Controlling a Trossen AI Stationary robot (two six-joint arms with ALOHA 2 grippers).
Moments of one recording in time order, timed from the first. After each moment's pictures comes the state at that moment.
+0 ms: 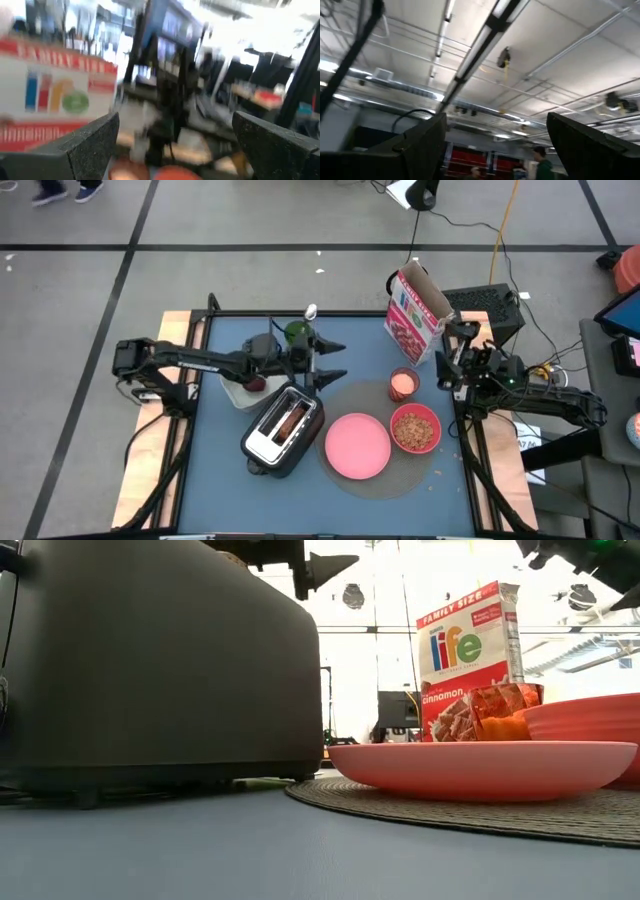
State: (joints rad) left arm 0.11 1.57 0.98 0.75 0.10 -0.27; right arm -0.30 0.43 0.12 1.09 -0.04 -0.17
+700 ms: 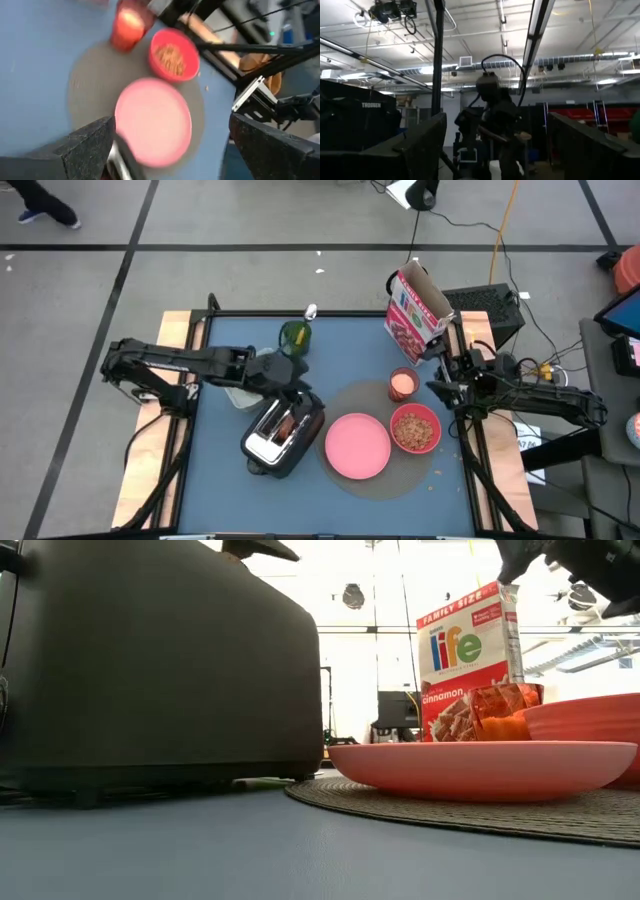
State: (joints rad) left arm -0.12 1.49 1.46 -0.63 -0.05 -0.76; right arm -0.30 0.44 0.12 0.92 -0.40 0.29
